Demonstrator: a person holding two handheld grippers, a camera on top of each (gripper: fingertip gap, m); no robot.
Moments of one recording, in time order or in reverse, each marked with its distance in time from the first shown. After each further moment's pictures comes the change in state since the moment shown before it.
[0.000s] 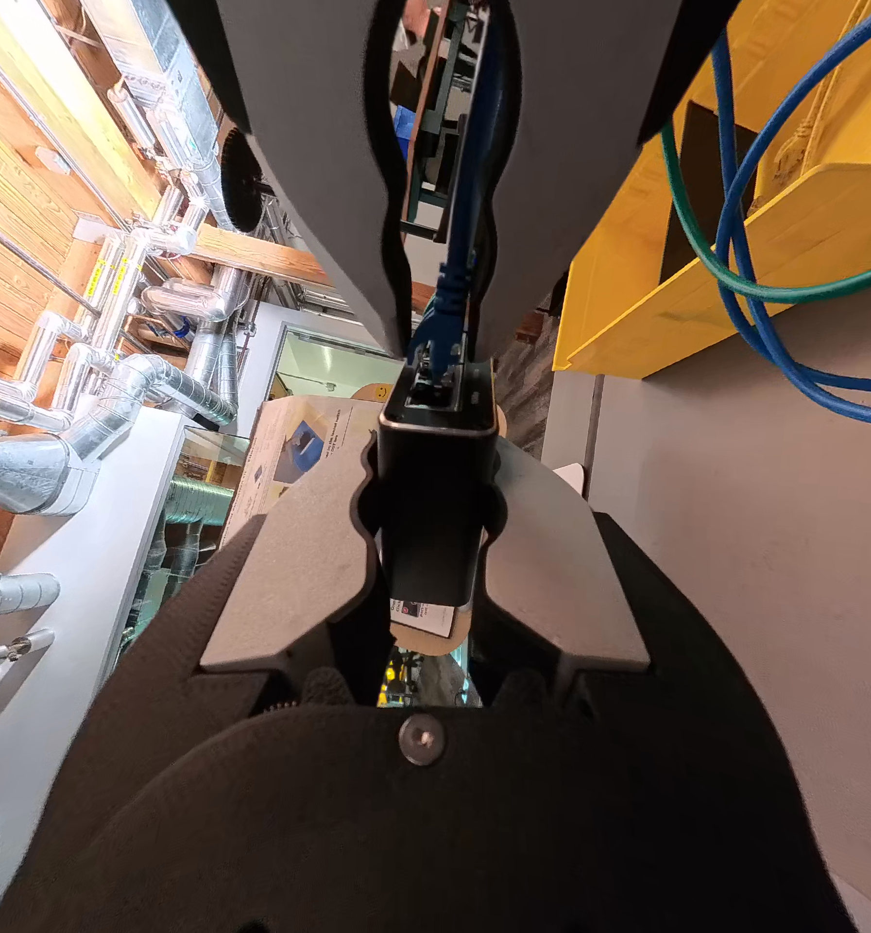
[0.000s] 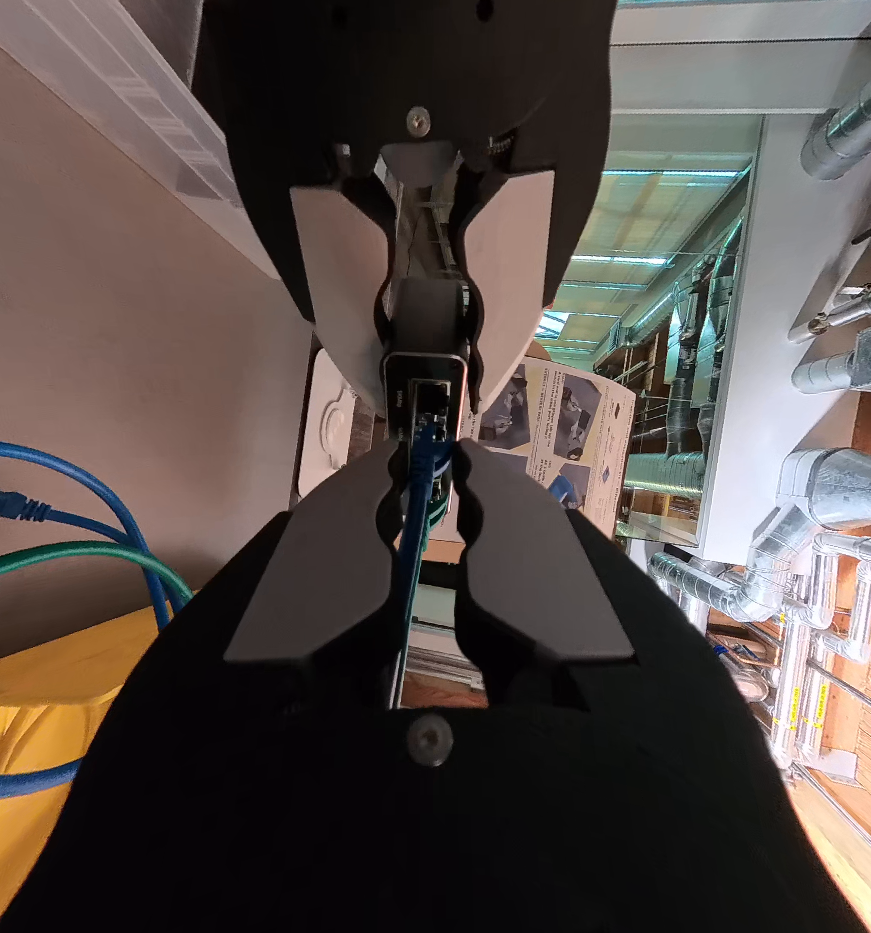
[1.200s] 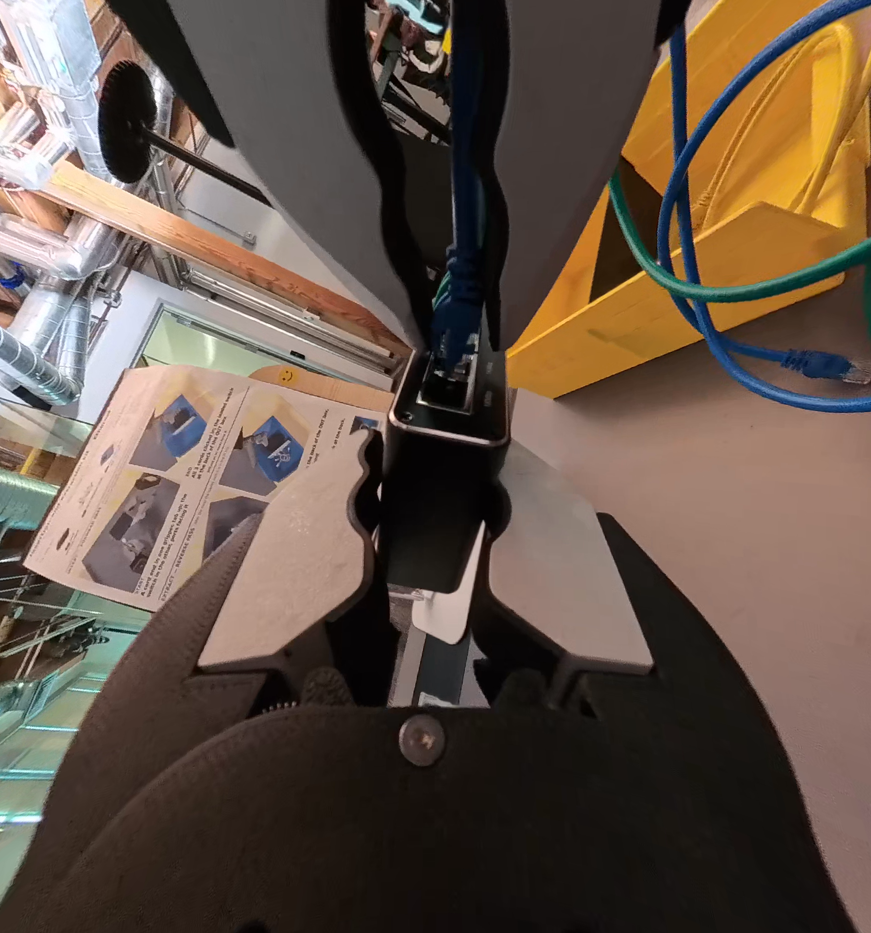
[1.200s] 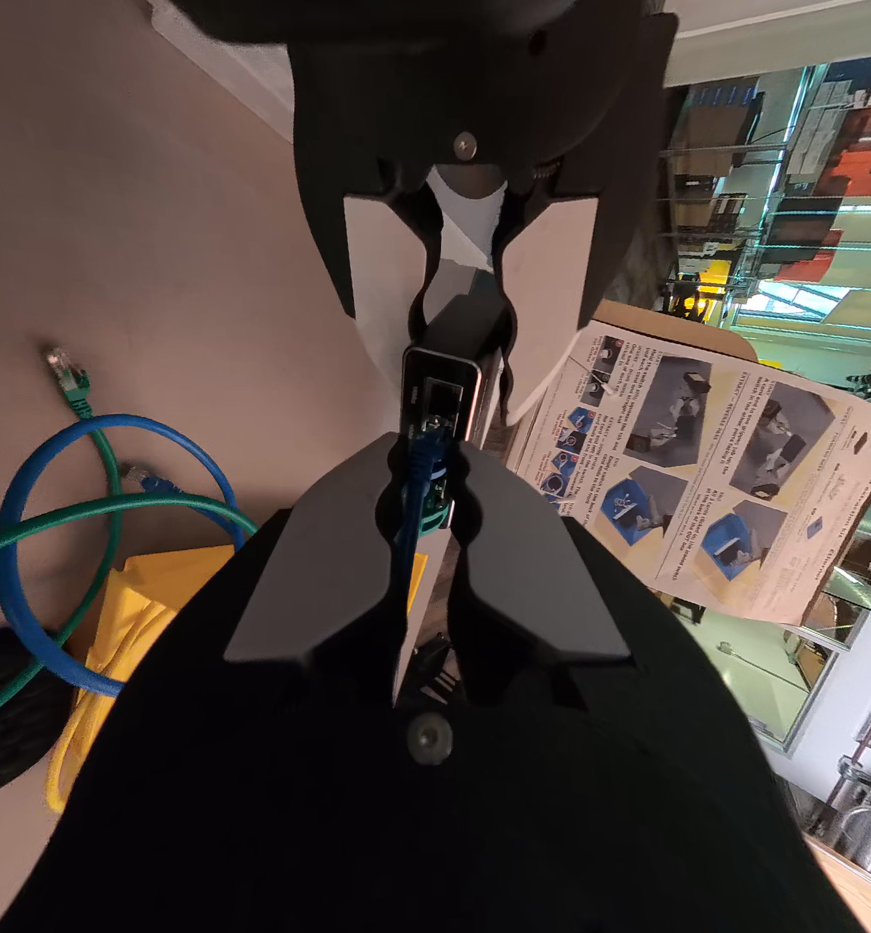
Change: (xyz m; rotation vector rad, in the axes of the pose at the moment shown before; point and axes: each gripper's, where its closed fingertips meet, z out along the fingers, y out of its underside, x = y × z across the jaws) left arm 0.017 0.029 0.019 0.055 0.185 -0.231; right arm -0.013 0.006 0.027 -0.067 -0.460 0.065
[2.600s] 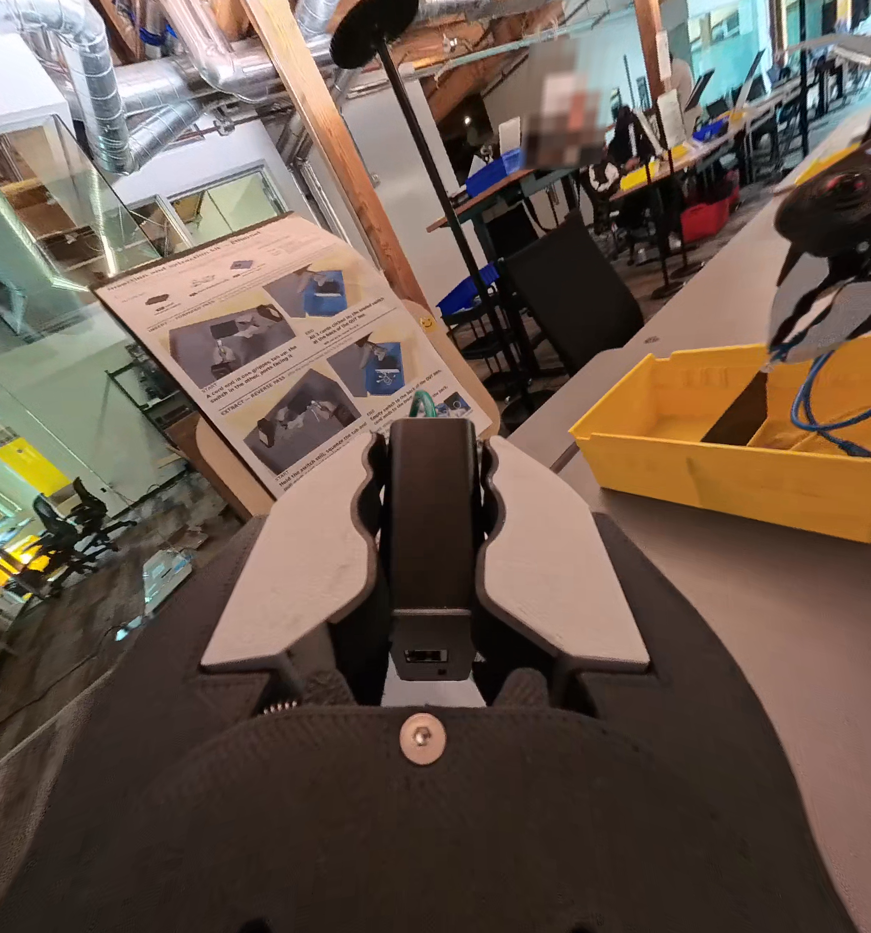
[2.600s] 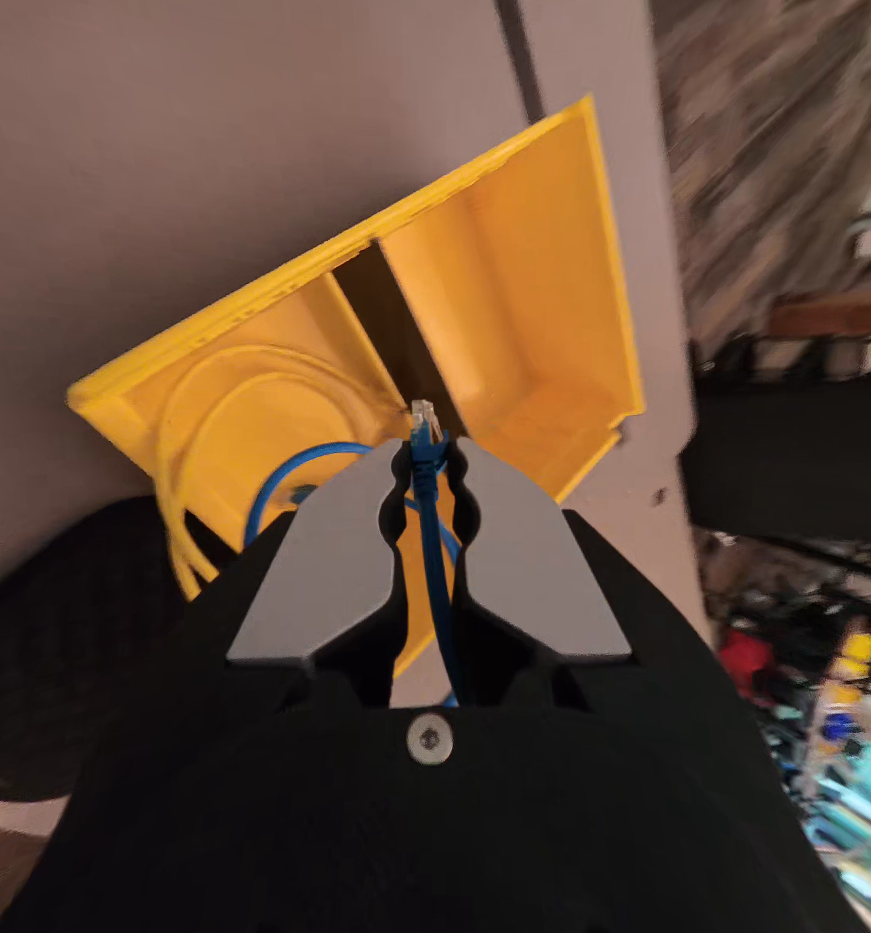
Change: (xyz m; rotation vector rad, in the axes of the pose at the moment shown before) left arm -0.117 0.051 -0.073 0.062 -0.231 -0.625; right arm -0.096 0.242 0.018 -0.484 -0.173 0.807
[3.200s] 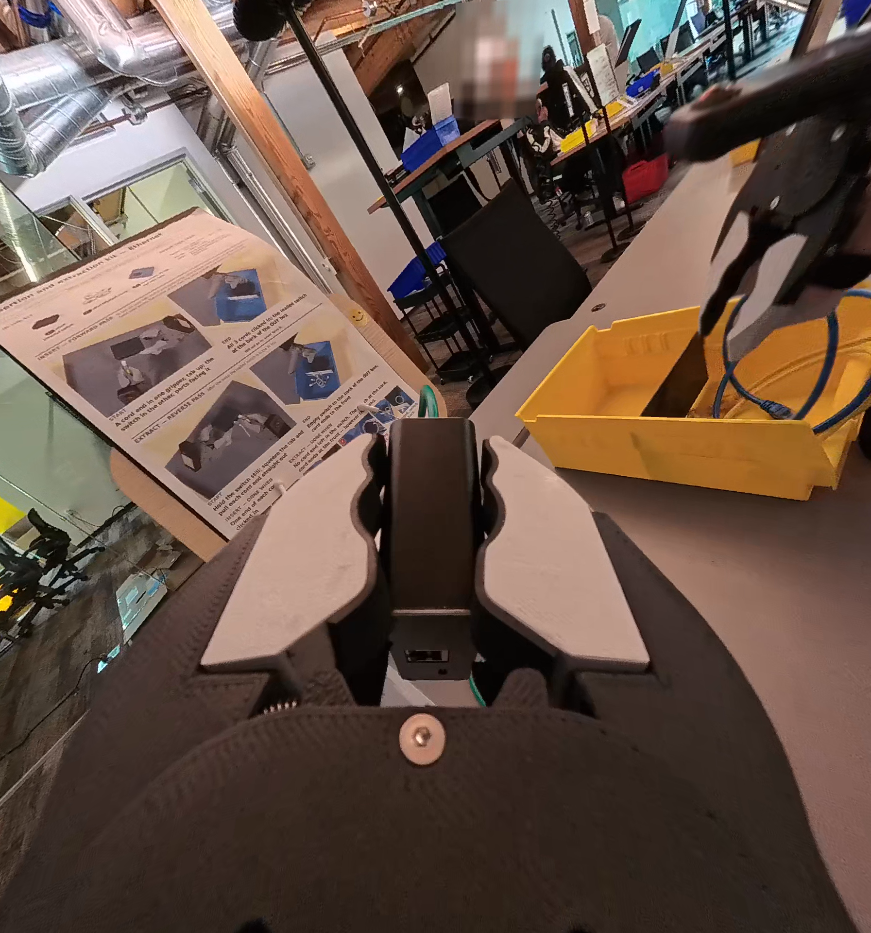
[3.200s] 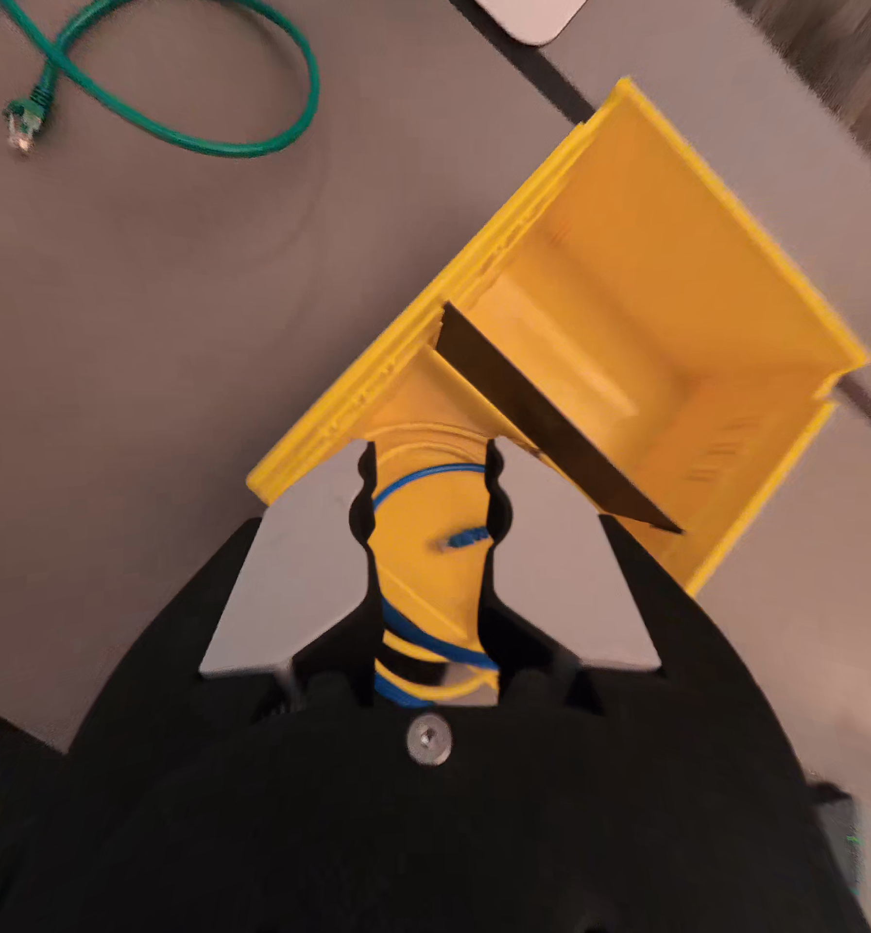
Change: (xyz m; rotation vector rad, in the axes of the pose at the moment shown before) left arm 0.046 0.002 0.018 -0.037 0.115 0.060; right arm -0.025 -0.015 -0.003 0.189 -0.269 0.449
